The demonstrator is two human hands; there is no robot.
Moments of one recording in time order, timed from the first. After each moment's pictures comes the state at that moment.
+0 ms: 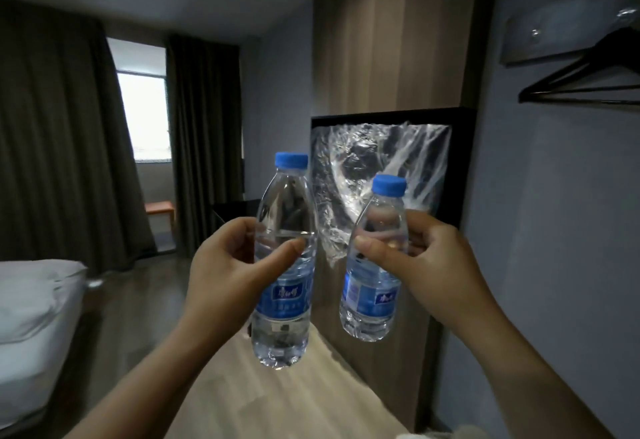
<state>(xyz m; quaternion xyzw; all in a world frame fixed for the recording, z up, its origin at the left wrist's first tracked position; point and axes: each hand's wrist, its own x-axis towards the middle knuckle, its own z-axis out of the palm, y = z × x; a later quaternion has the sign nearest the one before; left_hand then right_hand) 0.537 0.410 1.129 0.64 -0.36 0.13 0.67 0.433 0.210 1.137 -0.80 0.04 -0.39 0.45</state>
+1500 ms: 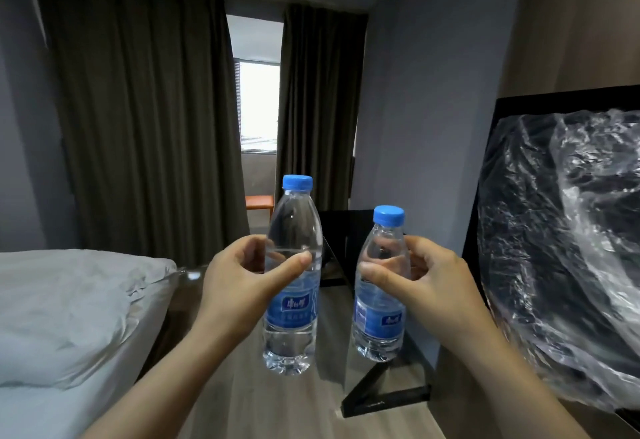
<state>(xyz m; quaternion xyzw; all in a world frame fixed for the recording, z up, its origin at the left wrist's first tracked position) 1.271 0.388 1.071 0.72 -0.19 0.21 0.63 1.209 0.157 1.093 -0.85 -0.06 -0.27 0.44</state>
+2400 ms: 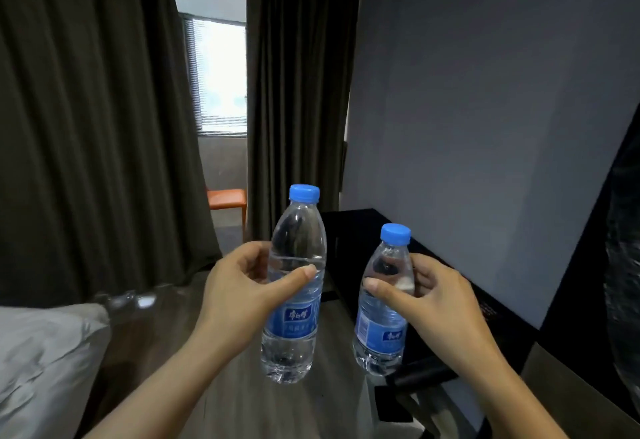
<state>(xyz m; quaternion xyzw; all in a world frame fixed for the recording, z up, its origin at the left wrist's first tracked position) 1.808 0.351 1.041 0.73 -0.22 0.15 0.62 1.727 0.121 1.044 -0.84 0.01 -0.25 0.48</state>
